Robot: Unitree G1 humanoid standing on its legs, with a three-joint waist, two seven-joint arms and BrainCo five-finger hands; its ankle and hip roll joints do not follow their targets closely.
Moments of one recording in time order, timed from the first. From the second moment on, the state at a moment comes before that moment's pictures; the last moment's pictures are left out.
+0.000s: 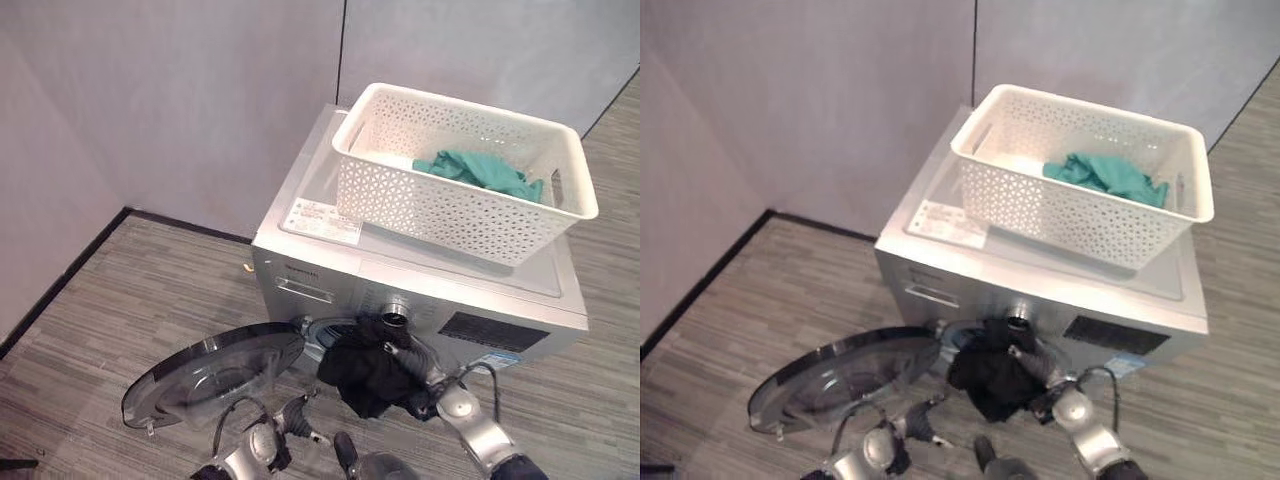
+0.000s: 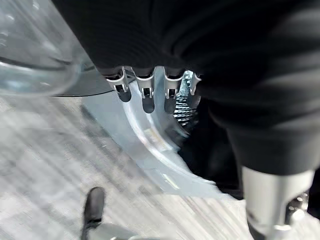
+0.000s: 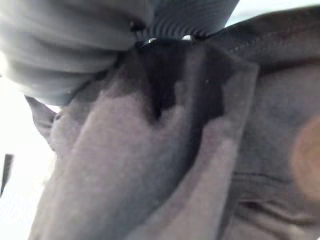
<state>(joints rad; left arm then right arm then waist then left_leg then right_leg) -0.18 0.21 -0.74 0.82 0.19 -0.08 0.07 -0.04 -0.38 0.43 0.33 0.11 0.00 -0.06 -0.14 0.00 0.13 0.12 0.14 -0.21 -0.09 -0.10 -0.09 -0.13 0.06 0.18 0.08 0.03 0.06</state>
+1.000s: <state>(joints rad) -0.58 0.15 -0.97 0.82 0.12 -0.07 0.14 -0.28 -0.36 0.51 0.29 0.42 -0.05 -0.17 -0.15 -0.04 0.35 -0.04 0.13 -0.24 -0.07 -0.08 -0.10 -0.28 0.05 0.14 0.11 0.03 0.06</state>
